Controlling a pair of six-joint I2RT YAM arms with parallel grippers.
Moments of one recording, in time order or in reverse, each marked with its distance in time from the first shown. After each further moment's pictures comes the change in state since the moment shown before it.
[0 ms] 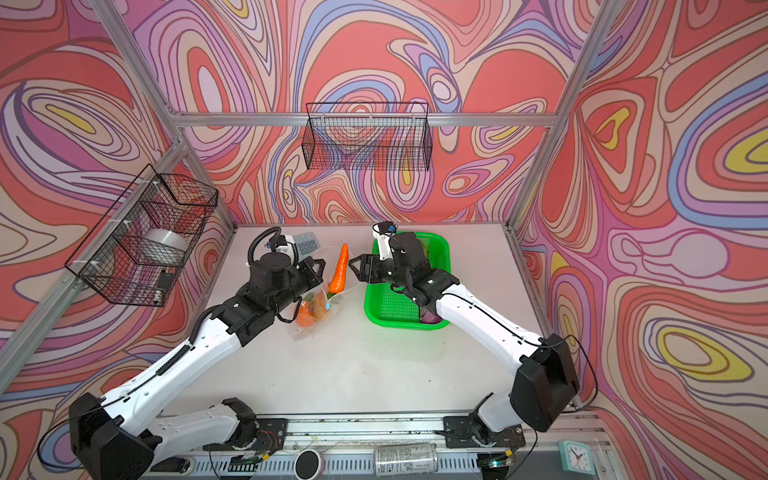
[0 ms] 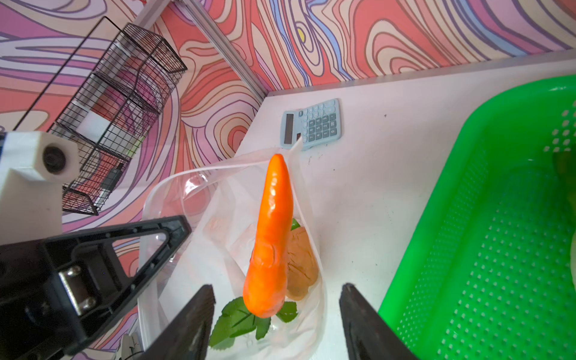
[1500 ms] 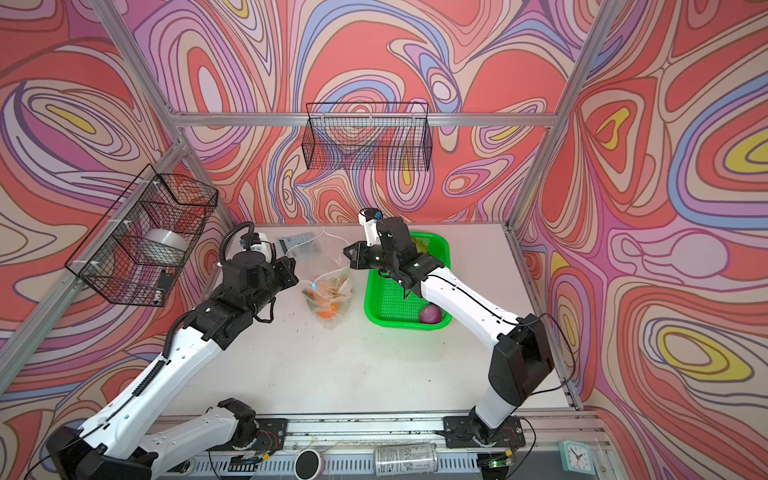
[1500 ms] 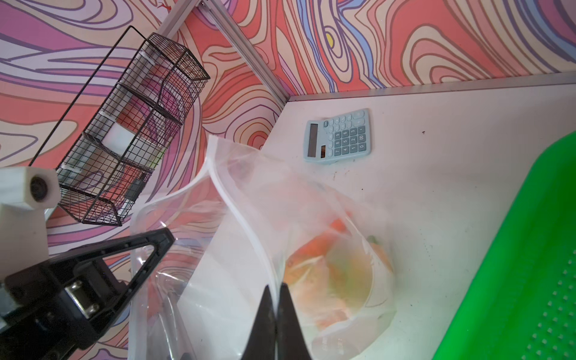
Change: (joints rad) left arm 0.136 -0.103 0.024 -0.167 -0.068 0.211; right arm -0.004 0.165 0.201 0.005 -0.072 0.005
